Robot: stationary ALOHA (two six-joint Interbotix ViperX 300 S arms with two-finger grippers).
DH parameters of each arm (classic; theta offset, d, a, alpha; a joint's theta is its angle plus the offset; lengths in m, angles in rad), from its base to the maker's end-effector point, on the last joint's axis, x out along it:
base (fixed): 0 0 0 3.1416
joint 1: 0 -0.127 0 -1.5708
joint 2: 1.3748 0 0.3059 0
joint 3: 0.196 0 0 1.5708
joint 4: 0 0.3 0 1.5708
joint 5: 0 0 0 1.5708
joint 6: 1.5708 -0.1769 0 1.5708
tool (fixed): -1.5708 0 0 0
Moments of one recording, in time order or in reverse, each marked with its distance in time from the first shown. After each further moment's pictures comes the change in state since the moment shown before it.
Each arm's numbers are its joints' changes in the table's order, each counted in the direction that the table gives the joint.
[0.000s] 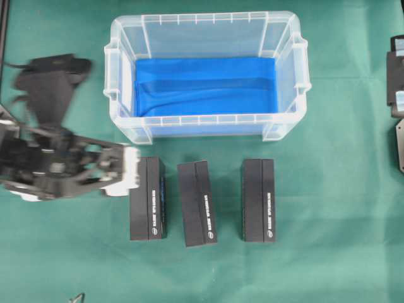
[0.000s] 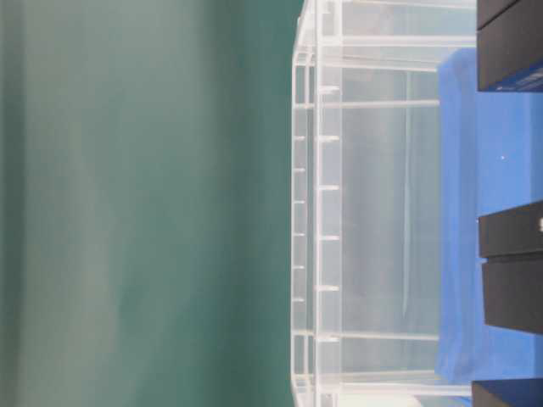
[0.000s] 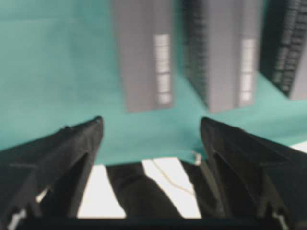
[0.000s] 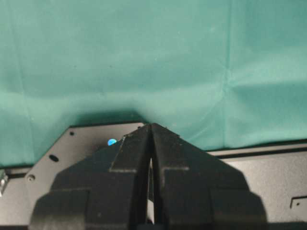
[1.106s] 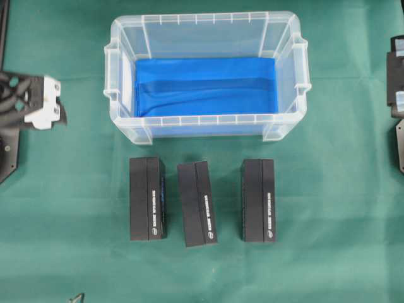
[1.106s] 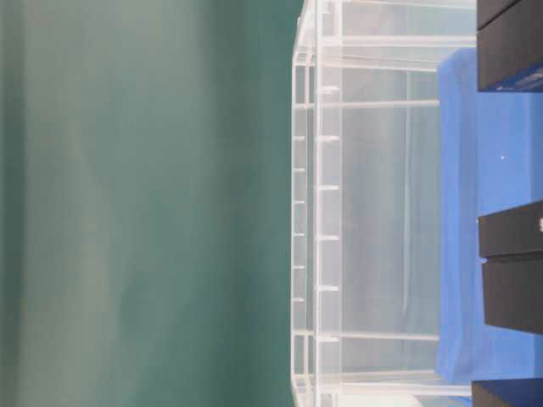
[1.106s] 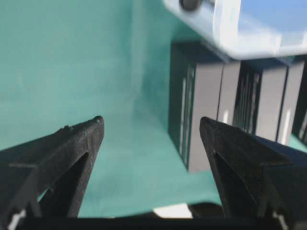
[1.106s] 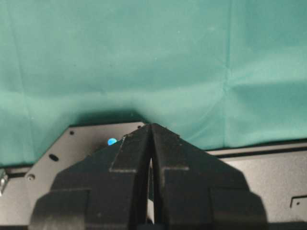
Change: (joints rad) left arm -0.273 0.341 -0.262 0.012 0.021 -0.258; right arm 0.002 0.000 0.000 0.000 0.002 0.000
